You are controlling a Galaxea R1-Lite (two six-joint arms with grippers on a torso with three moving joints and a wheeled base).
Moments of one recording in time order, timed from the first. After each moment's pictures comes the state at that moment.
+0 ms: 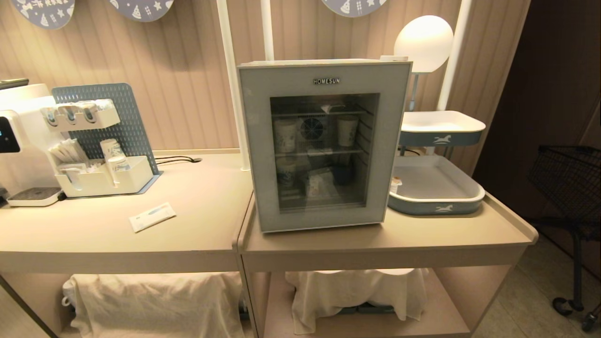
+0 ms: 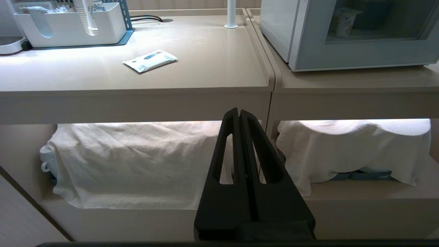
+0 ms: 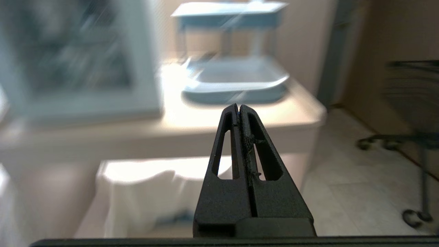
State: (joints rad) left arm 0.00 0.00 0.00 0.01 0.00 0.00; right arm 0.00 0.00 0.00 -0.11 -0.02 -0.07
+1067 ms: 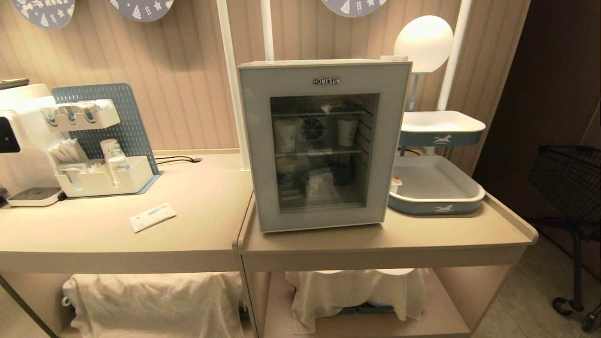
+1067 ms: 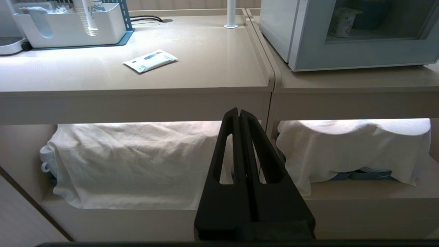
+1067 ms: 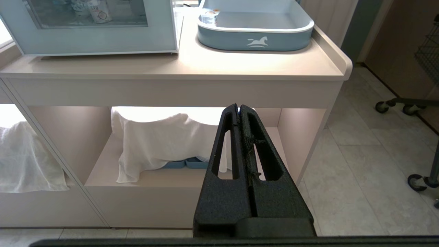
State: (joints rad) left arm 0.00 0.00 0.00 0.01 0.00 0.00; right arm 0.00 0.00 -0.03 0.11 0.02 -0.06
